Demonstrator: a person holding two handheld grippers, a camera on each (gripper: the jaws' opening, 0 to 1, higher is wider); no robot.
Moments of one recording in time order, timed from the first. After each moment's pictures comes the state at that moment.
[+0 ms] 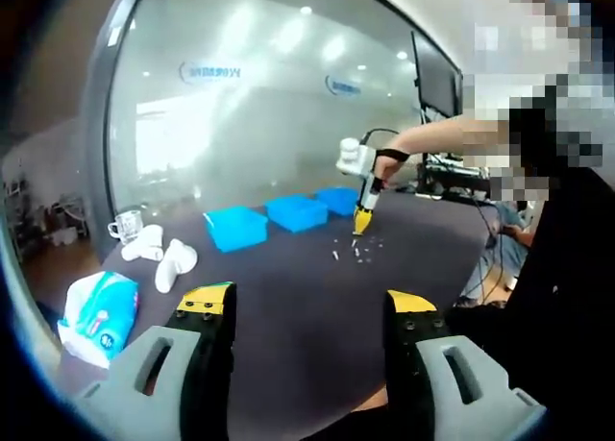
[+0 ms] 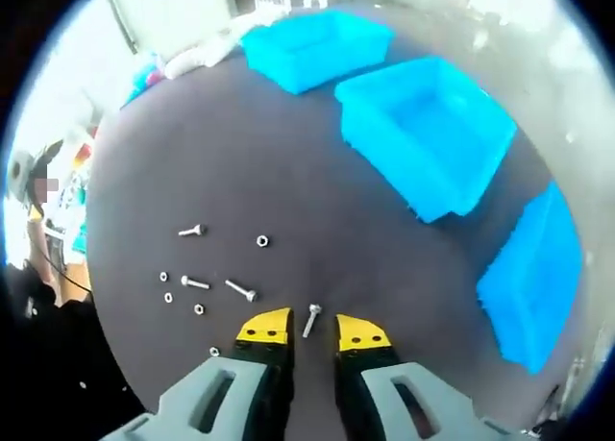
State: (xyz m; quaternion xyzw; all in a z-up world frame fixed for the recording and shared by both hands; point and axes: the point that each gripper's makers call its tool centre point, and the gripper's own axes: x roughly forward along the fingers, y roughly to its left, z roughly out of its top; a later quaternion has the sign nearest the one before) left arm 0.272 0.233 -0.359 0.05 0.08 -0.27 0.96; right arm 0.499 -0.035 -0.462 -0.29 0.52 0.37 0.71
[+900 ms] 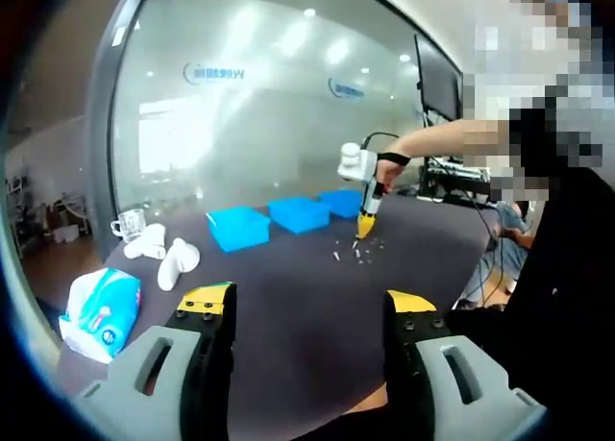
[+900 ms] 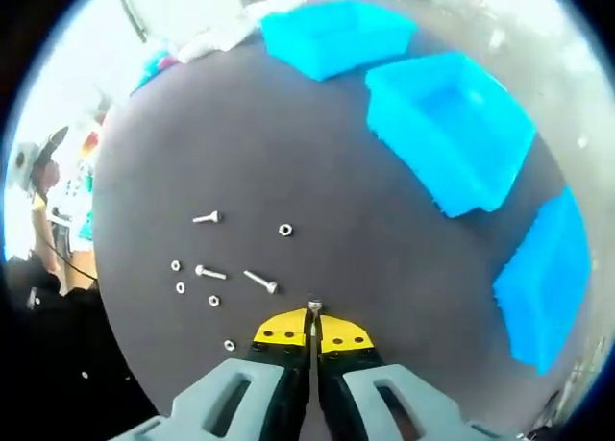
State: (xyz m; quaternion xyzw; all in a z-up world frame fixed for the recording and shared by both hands) left arm 0.270 0.236 -0.355 0.04 0.08 -0.27 0.96; right arm 0.479 -0.031 -0.463 -0.29 0.53 0.39 0.69
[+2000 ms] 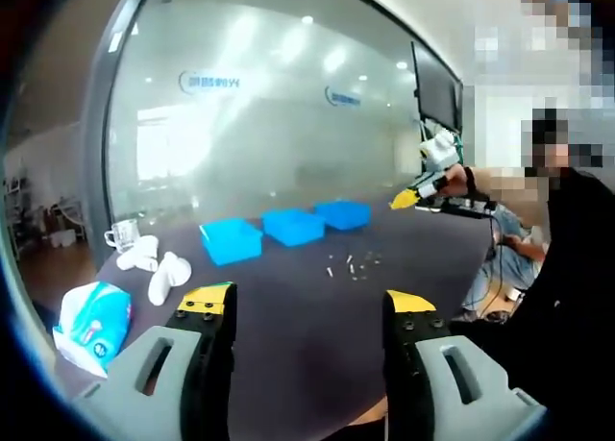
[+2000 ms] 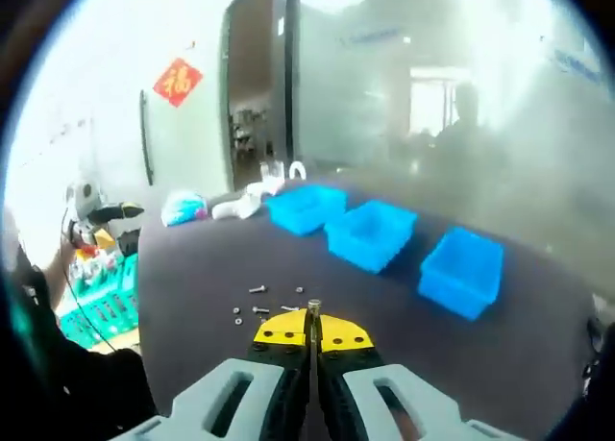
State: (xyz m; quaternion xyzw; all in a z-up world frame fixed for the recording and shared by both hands) left arm 0.278 0.218 -0.341 0.04 0.06 -0.27 0.96; right arm 0.405 -0.089 -0.340 -0.08 0.18 0.37 0.91
